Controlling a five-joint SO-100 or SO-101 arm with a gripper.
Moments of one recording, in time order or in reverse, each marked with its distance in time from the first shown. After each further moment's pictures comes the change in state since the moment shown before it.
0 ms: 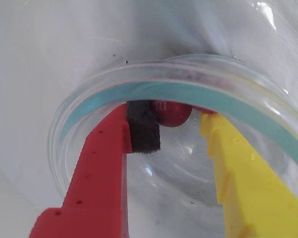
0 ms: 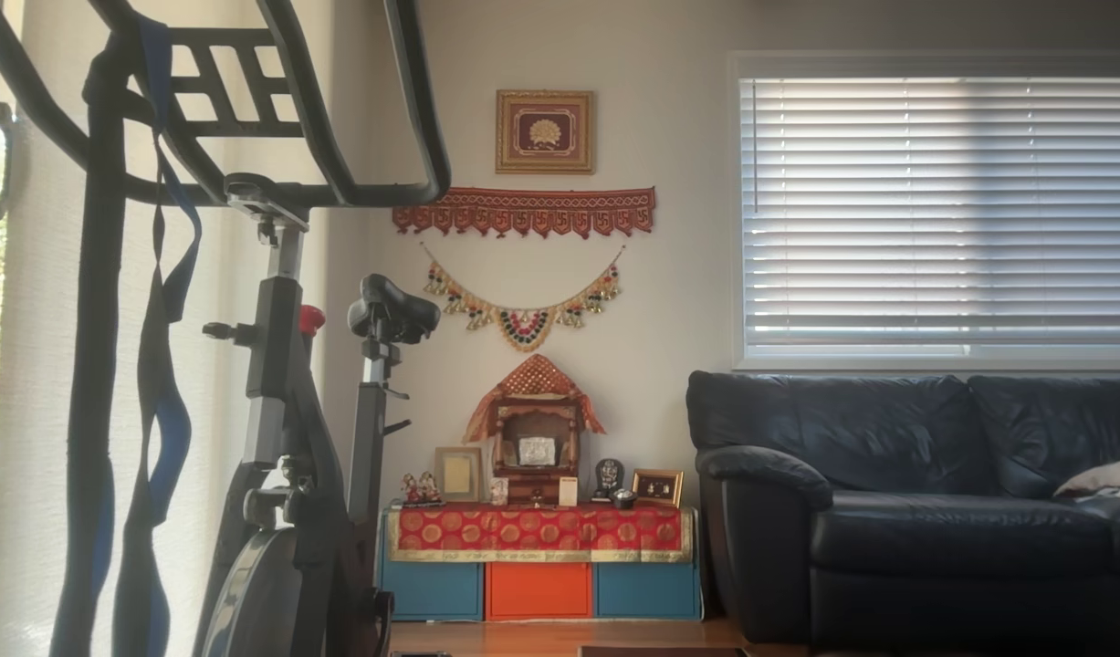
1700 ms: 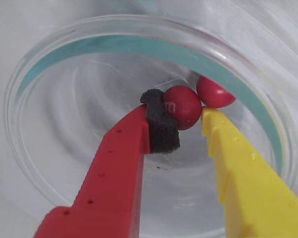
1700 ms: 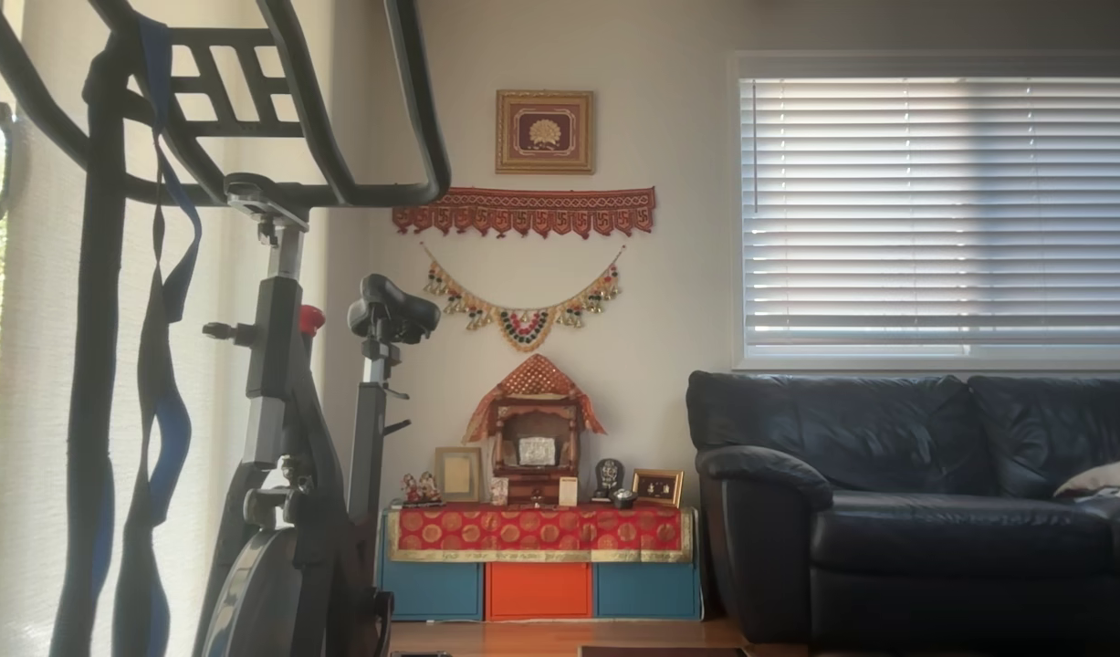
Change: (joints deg) arm -1.8 0.0 -7.5 22.9 6.4
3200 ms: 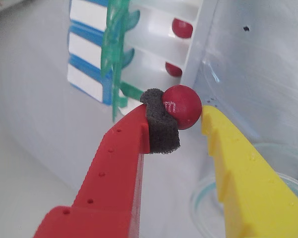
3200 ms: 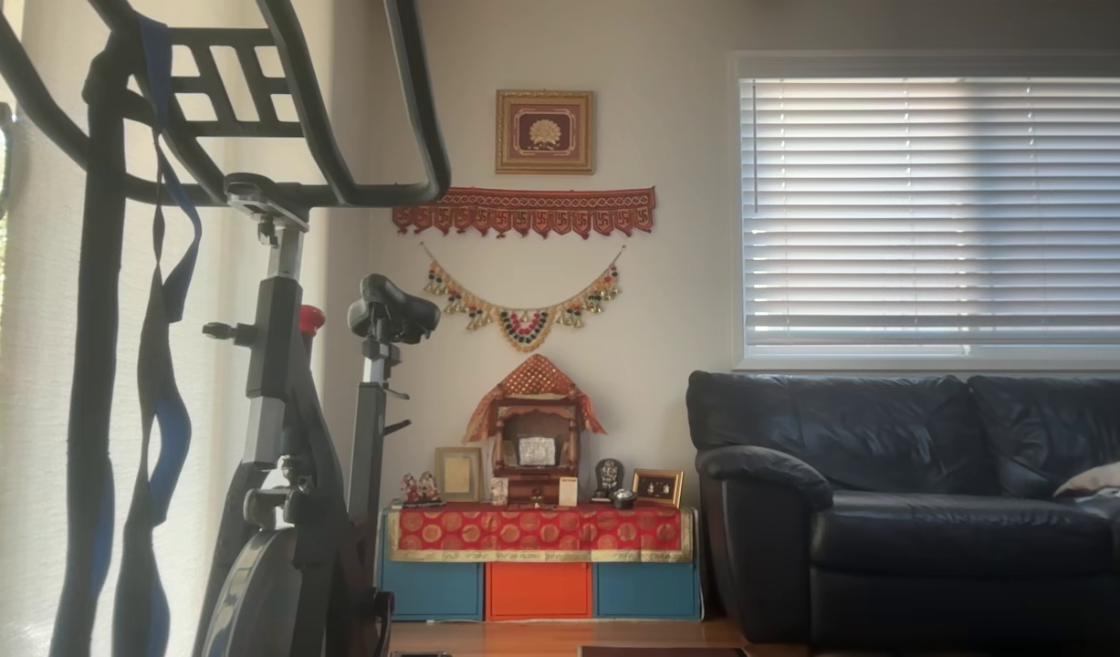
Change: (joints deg) arm 24.9 5.0 -13.8 -4.7 3.7
